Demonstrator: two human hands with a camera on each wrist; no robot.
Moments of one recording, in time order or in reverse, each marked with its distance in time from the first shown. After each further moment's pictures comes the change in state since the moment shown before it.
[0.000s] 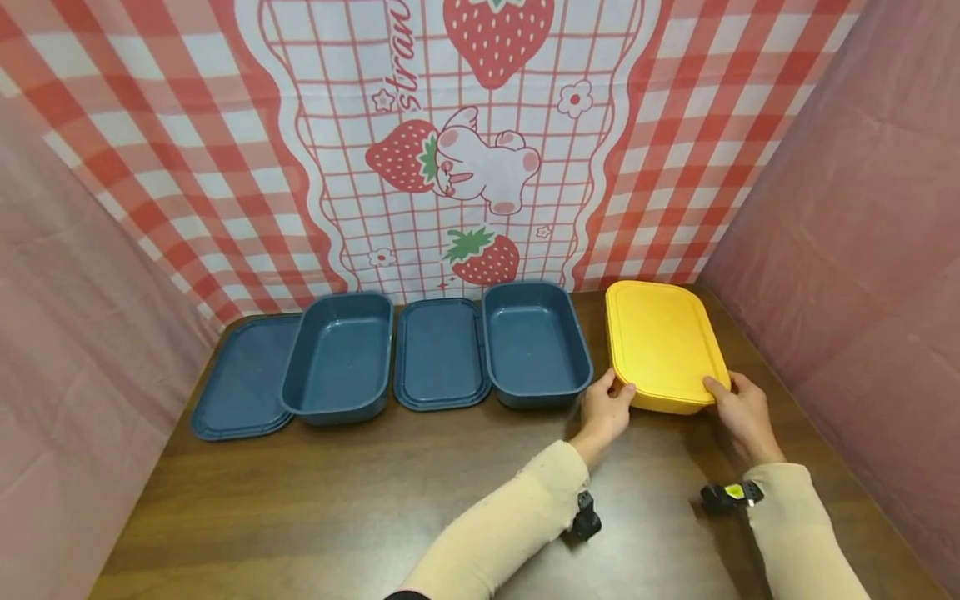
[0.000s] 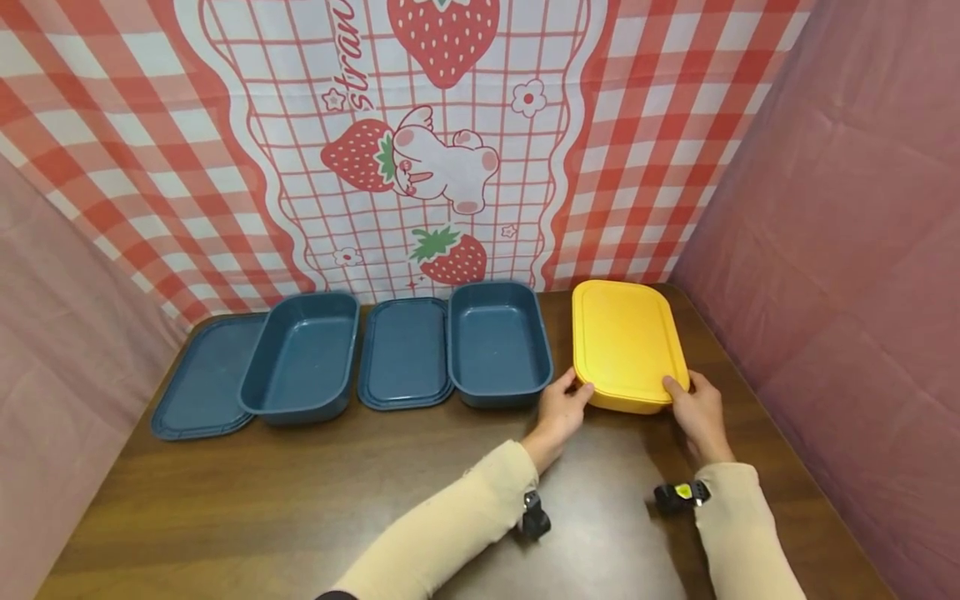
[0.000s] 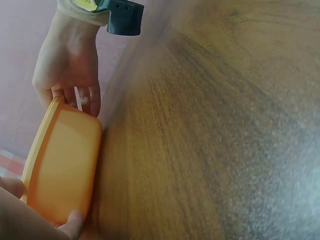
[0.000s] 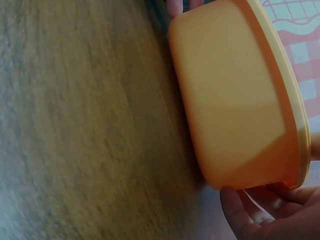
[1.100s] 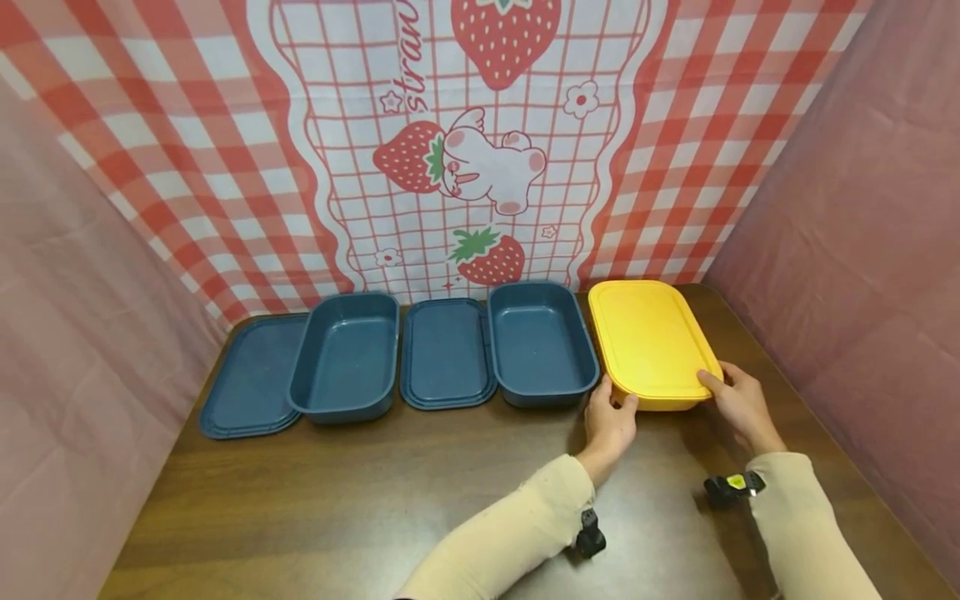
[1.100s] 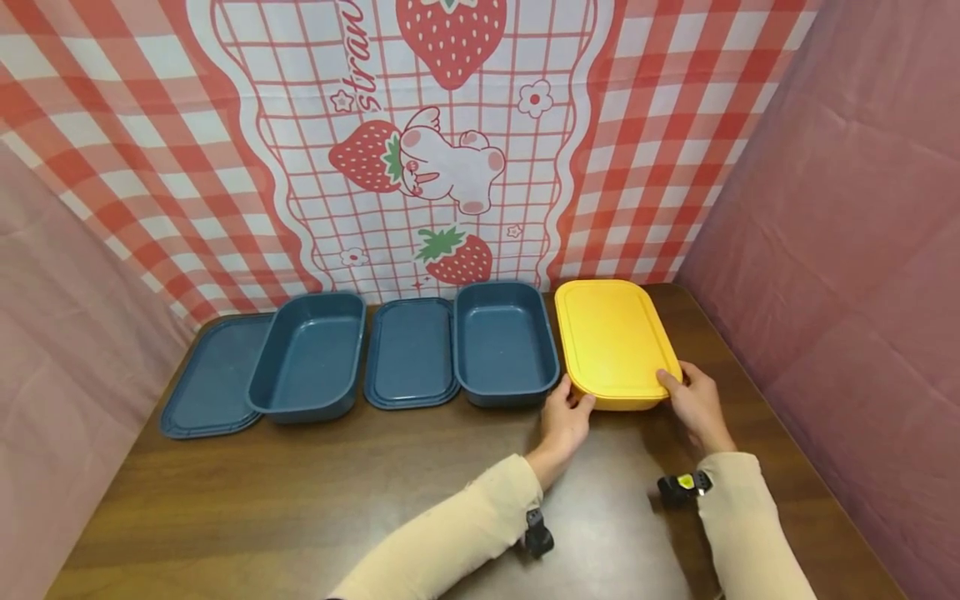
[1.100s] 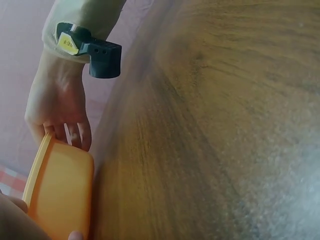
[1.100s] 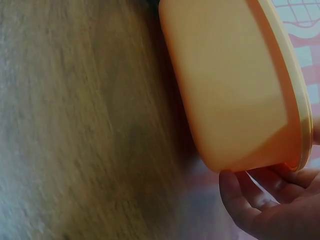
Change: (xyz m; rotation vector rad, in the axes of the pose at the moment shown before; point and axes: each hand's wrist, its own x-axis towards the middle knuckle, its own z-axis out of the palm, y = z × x) left_hand -0.020 0.001 -0.007 0.064 0.096 0.031; right_hand 0.005 -0.010 0.002 -0.147 -0.088 -0.123
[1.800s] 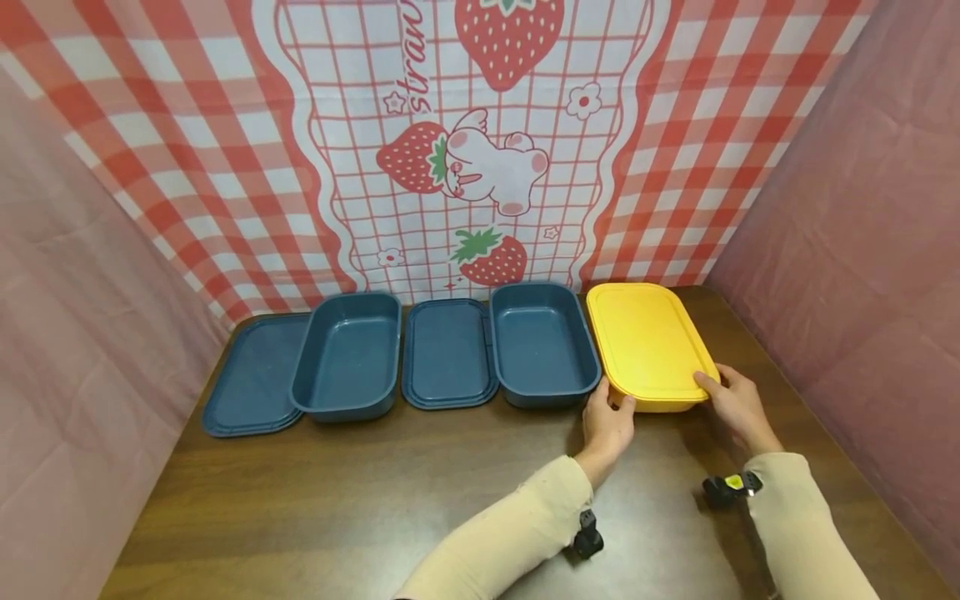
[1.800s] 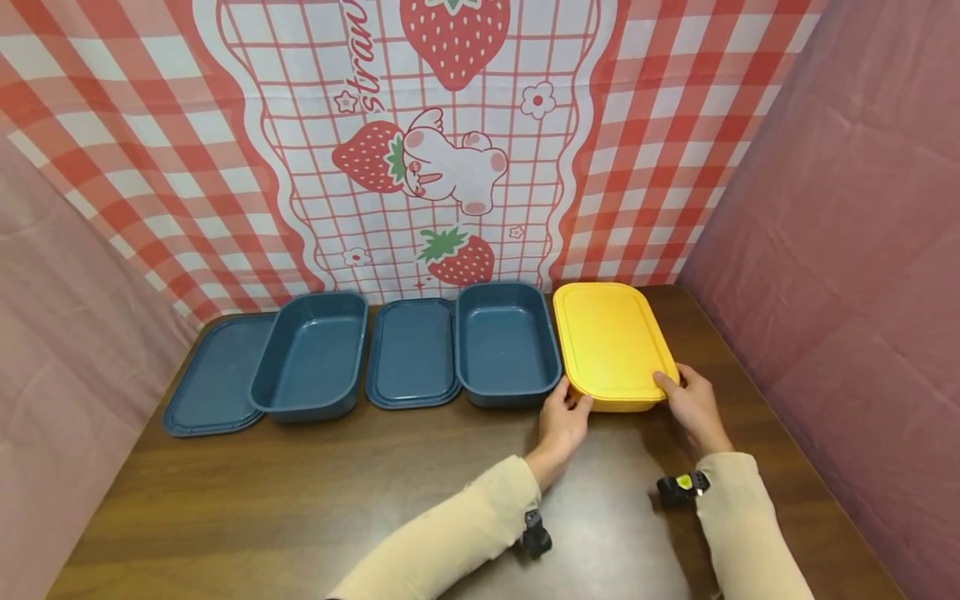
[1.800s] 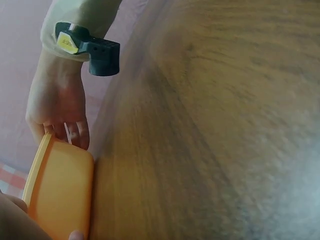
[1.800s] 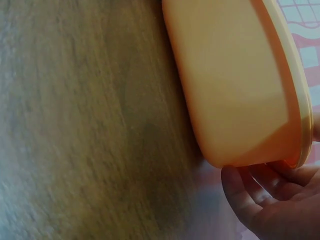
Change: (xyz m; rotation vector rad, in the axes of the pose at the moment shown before) left_hand 0.002 -0.004 -0.001 0.024 0.024 -0.012; right_hand 0.006 0.004 0.004 -0.047 -0.014 0.000
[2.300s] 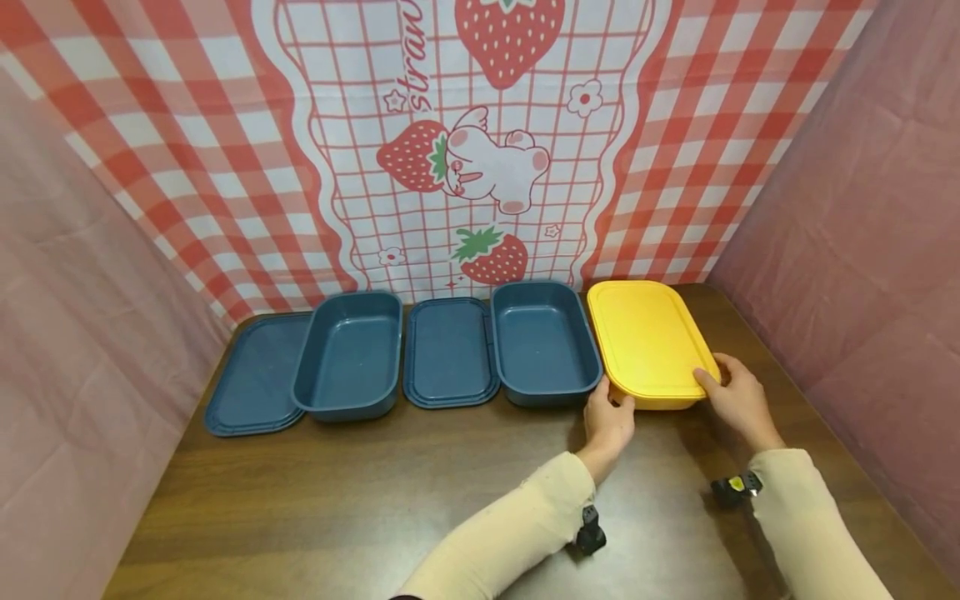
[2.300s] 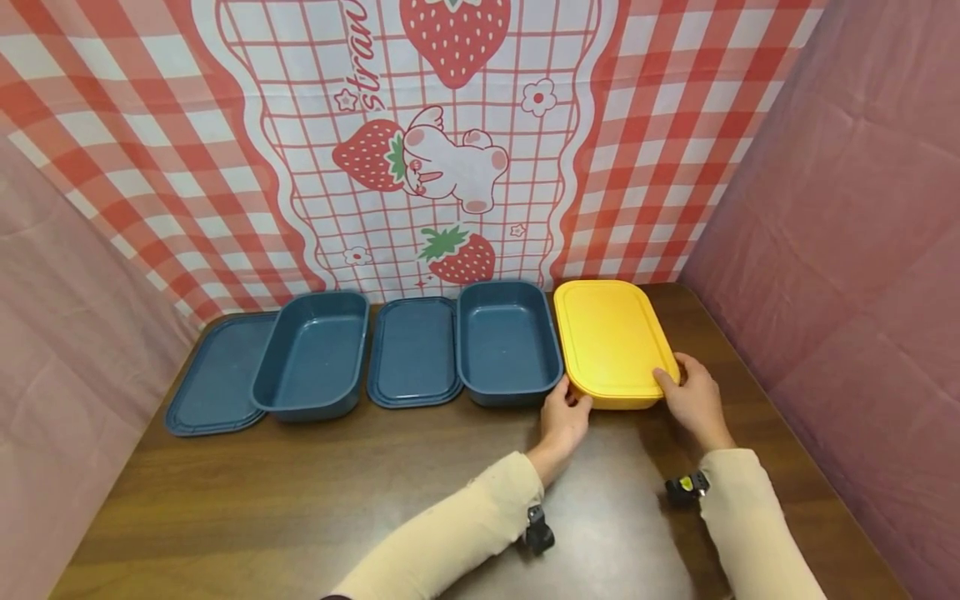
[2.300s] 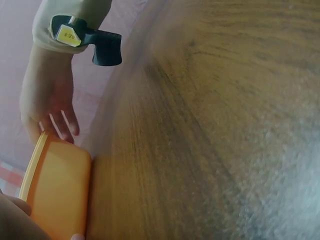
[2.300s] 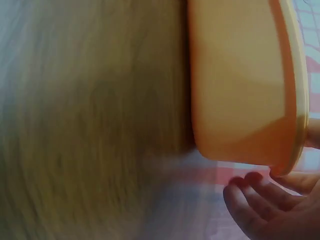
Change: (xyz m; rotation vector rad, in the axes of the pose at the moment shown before) left_hand 0.003 0.000 0.002 -0.004 0.024 -0.025; right_hand -0.005 -0.006 0.000 -0.195 0.100 -0.173
